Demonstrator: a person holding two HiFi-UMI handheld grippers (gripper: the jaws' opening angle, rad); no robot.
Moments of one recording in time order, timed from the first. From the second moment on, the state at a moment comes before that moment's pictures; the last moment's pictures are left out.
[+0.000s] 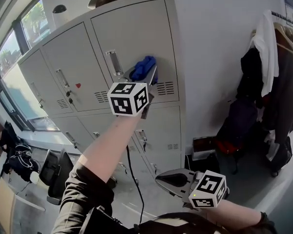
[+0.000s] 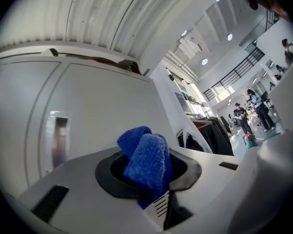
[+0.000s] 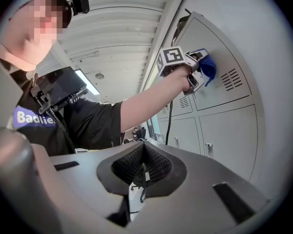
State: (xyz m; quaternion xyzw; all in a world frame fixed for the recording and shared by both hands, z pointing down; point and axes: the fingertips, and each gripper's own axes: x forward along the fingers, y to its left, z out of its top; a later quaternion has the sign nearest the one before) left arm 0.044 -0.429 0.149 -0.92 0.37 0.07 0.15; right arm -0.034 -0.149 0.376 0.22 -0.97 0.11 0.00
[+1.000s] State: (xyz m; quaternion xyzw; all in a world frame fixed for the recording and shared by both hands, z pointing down) left arm 0.043 -0.451 0.208 -0.90 0.40 0.03 0.13; right arm -0.027 -0.149 0.397 0.23 -0.96 0.14 0.01
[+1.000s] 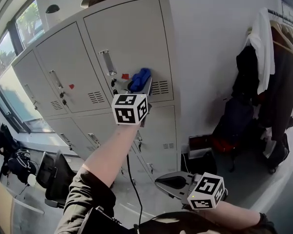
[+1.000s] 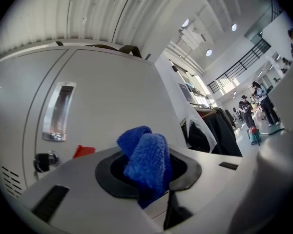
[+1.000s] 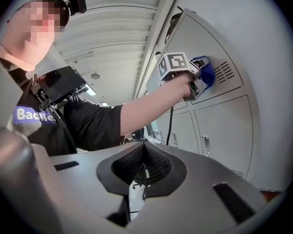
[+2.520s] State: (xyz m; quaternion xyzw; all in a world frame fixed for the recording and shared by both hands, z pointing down) left arm -0.026 -0.469 0.269 -0.89 0.44 0.05 0.11; right arm -0.044 -0.153 0.417 0.19 -0.97 0.18 0.02
